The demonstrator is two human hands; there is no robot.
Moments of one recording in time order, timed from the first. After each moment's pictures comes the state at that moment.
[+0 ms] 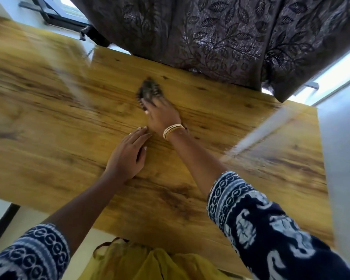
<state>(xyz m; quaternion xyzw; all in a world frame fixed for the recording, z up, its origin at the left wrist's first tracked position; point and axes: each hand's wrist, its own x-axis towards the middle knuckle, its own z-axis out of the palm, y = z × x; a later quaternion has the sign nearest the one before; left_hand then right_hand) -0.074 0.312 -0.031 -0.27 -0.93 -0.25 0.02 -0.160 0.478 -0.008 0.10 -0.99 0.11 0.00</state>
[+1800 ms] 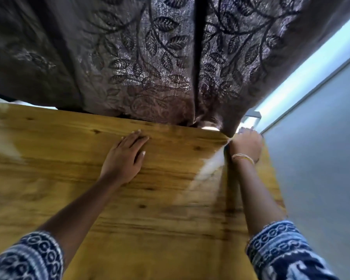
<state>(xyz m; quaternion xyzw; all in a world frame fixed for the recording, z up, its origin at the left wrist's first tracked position) -0.232 0.501 -0.029 -0.35 -0.92 -0.15 0.01 -0.136 0.865 -0.008 -0.44 -0.90 0.04 0.06</state>
